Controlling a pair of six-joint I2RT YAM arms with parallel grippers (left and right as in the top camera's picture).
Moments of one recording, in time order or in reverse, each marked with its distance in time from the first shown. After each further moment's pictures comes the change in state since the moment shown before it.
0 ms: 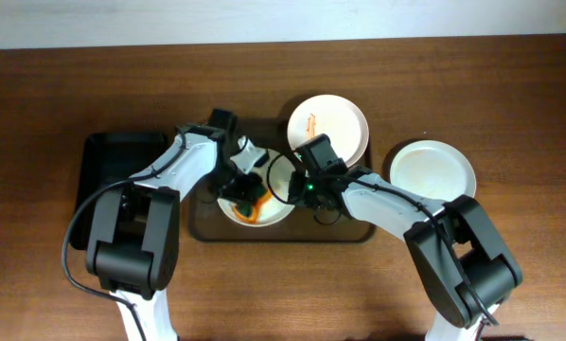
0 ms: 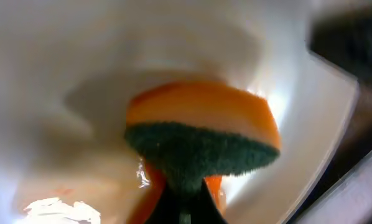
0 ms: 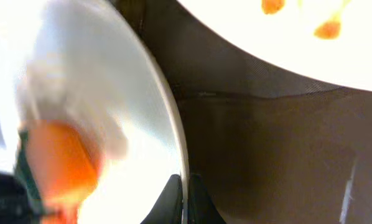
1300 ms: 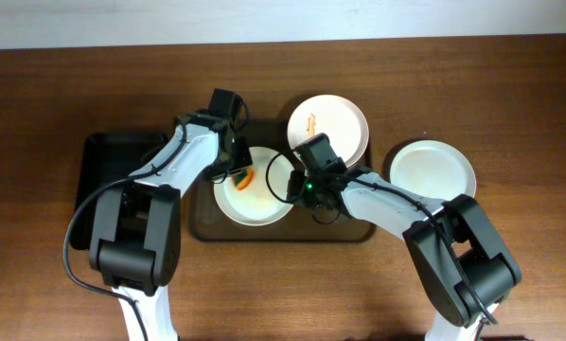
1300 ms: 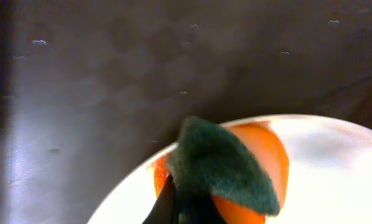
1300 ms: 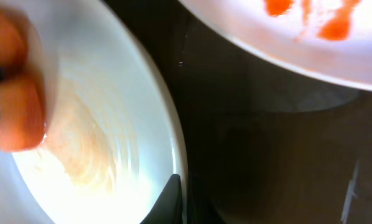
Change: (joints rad) left arm -0.004 0.015 0.100 0.119 -0.357 -0.731; right arm 0.000 0.005 0.009 -0.005 -0.009 0.011
